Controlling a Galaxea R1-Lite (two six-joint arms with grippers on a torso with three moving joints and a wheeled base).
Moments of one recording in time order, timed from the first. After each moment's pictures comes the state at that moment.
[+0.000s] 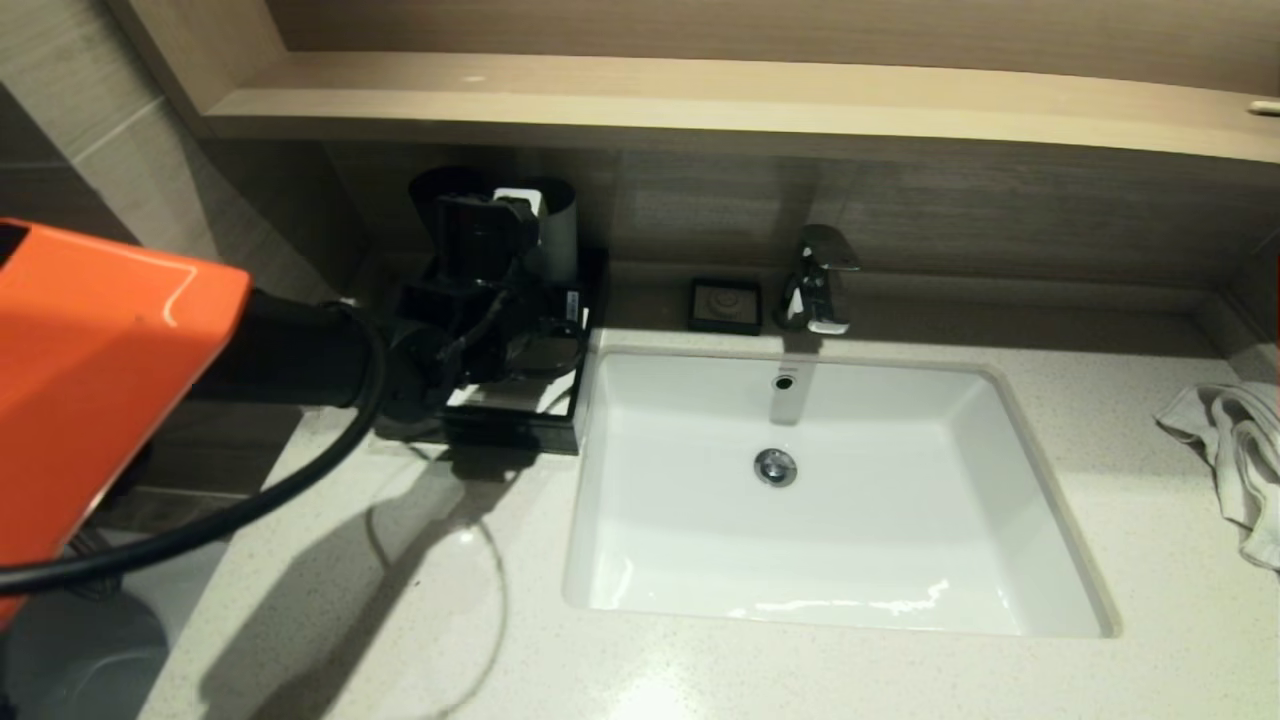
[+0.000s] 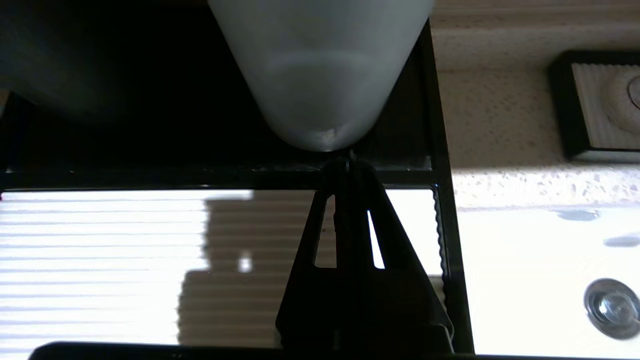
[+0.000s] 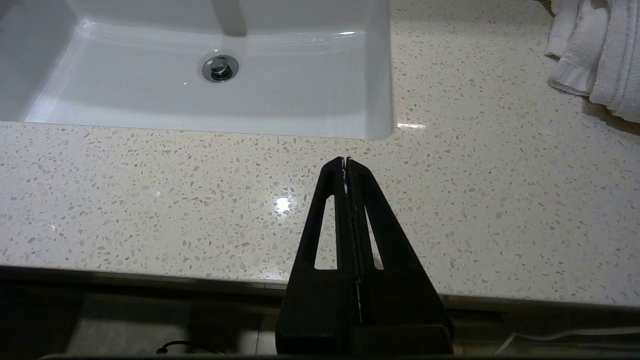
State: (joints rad) left arm -0.48 2.06 -1.51 -0.42 0.34 -0.01; right arm 0.00 0.00 0.00 0.00 0.00 0.00
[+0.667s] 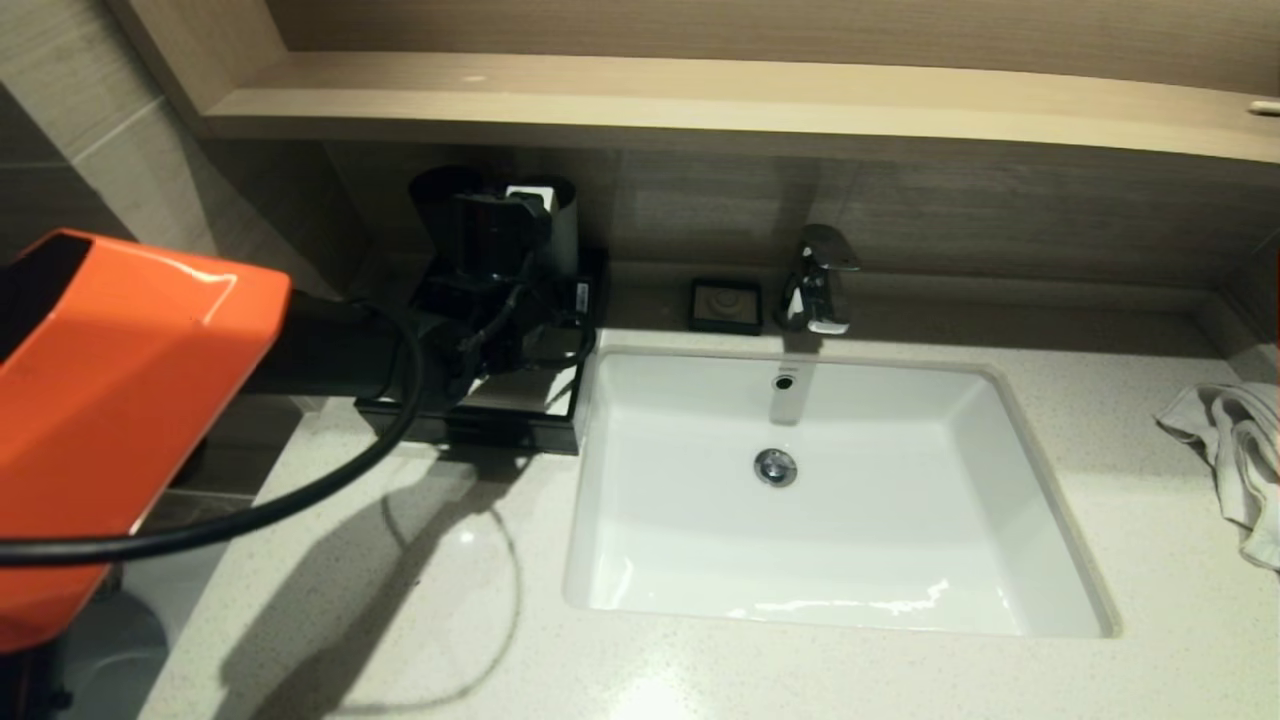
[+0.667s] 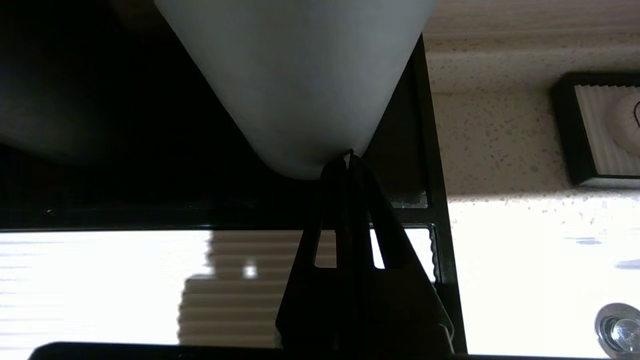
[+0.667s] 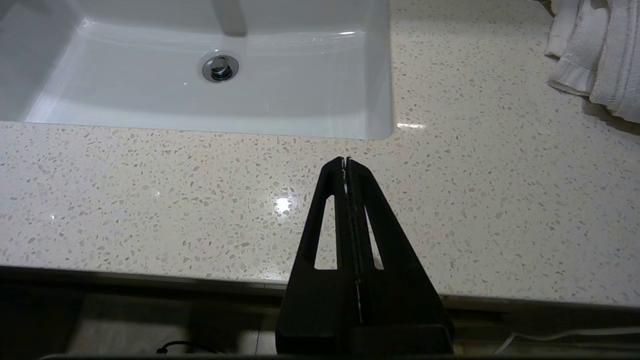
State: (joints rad) left arm -0.48 2.12 -1.61 -0.42 0.34 0.02; right arm 0.00 0.00 0.00 0.00 0.00 0.00
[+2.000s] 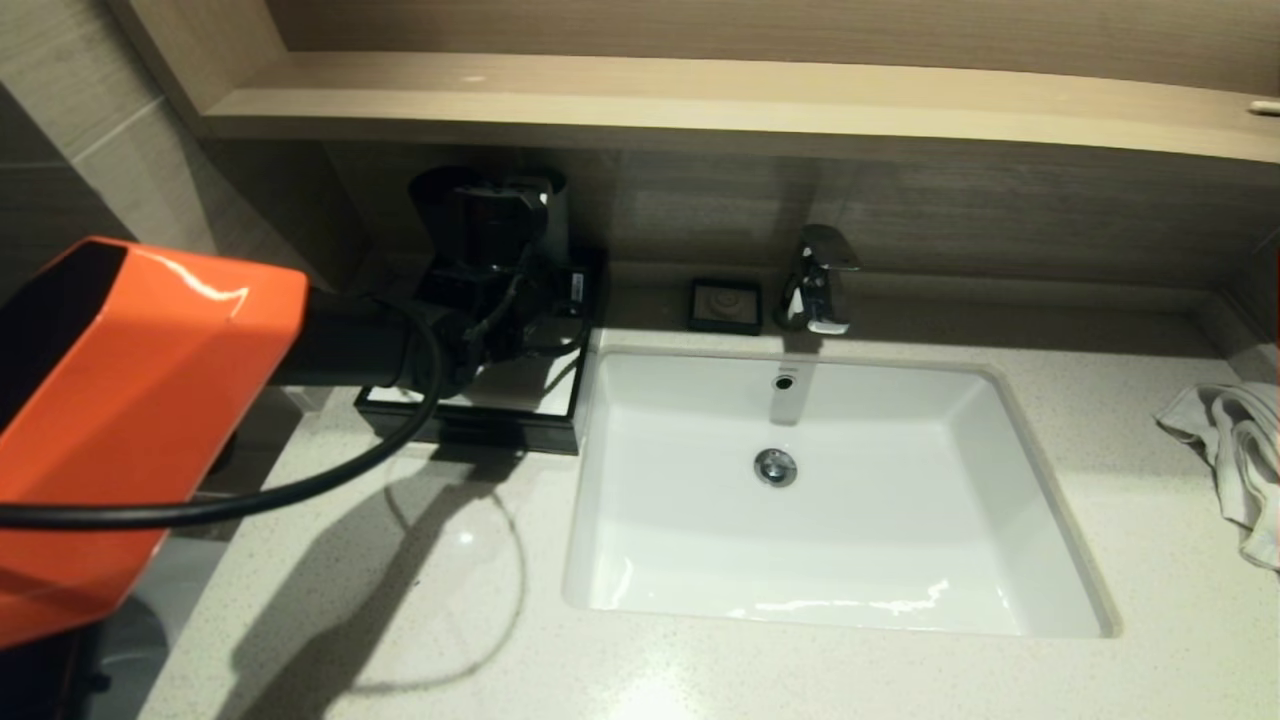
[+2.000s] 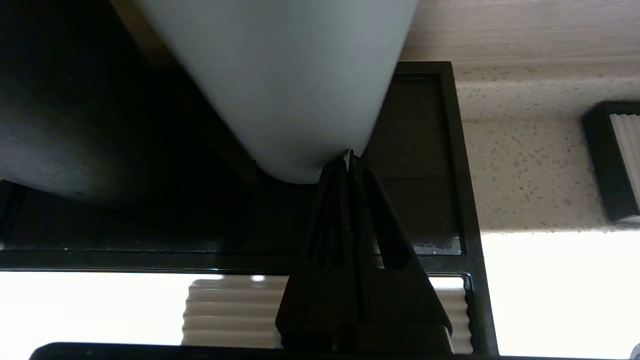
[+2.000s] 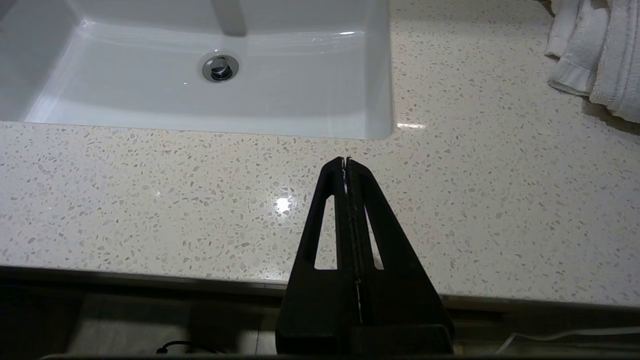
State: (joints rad) left arm -0.45 2.17 -1.70 -0.41 0.35 0.04; right arm 0.00 0.00 0.00 0.00 0.00 0.00
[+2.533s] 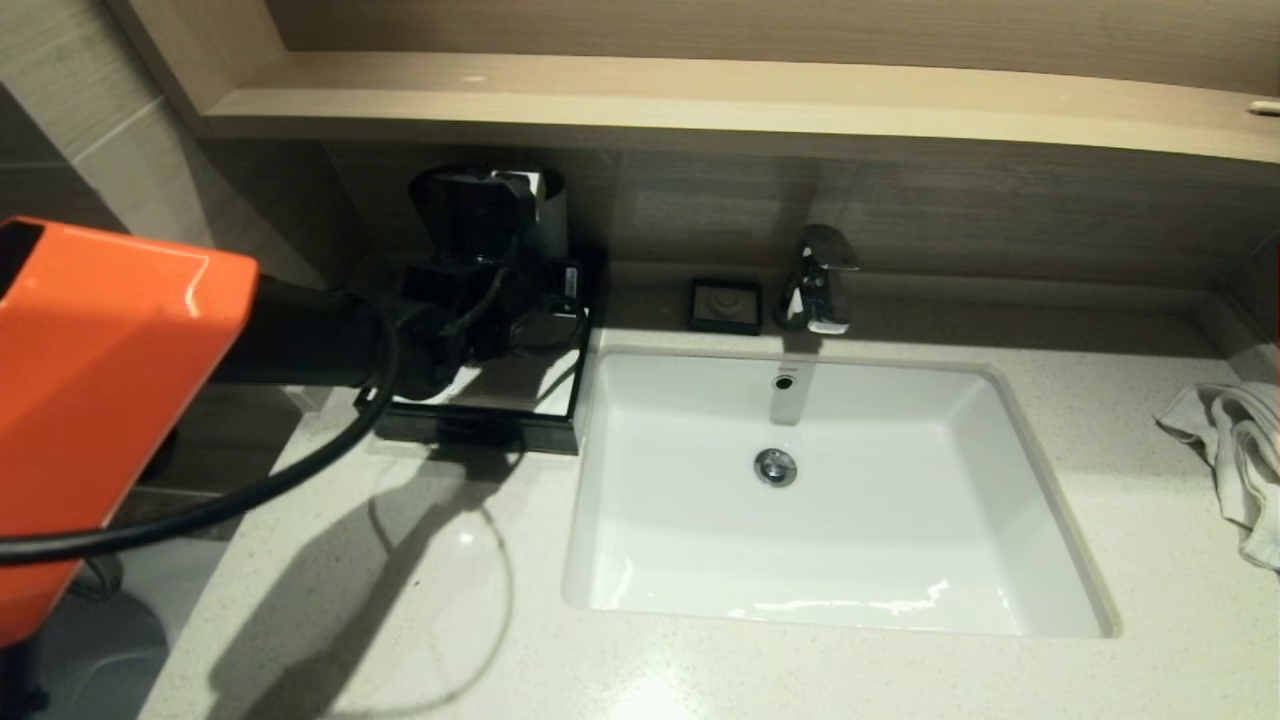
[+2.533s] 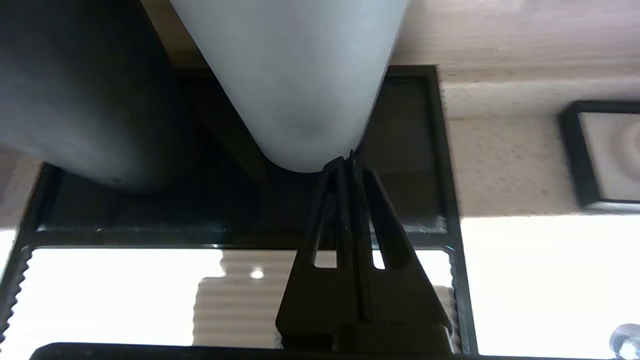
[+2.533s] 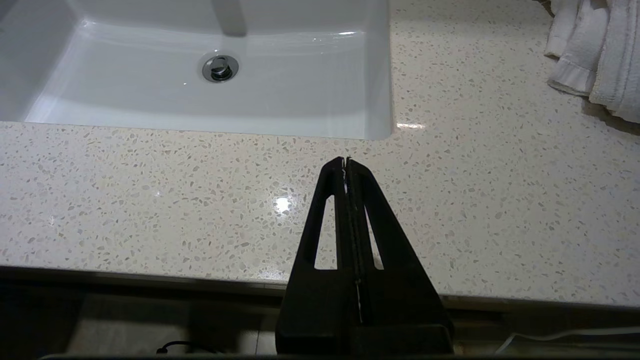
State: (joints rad) left arm -0.46 2.08 -1.61 -0.42 0.34 0.03; right arm 0.00 0.00 0.00 0.00 0.00 0.00
